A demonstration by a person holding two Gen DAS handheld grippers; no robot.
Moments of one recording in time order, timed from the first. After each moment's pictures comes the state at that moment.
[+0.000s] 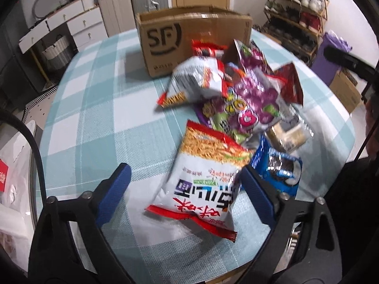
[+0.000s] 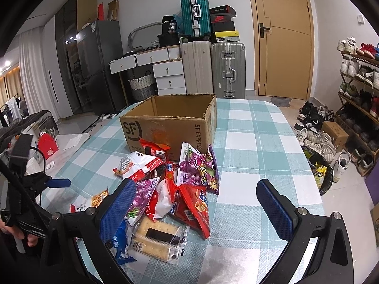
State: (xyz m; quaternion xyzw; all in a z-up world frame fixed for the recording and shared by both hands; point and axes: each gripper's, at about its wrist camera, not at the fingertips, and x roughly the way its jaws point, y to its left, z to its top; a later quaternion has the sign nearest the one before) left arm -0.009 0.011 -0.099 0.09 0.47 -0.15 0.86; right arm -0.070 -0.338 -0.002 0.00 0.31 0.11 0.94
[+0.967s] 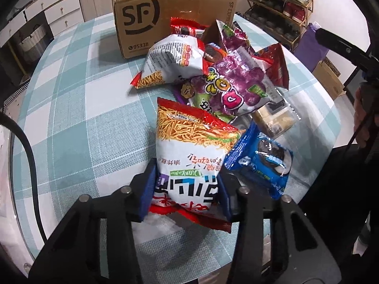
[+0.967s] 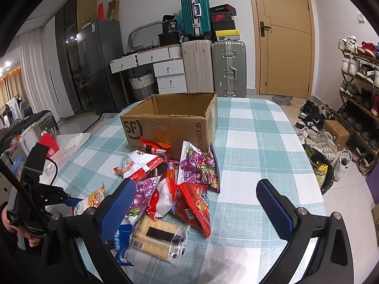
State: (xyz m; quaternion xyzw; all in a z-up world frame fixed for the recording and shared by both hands) left arm -0.002 0.007 -0.113 0.07 0.51 -0.22 0.83; right arm -0.070 -0.340 -0.002 0.01 0.31 0.11 0.94
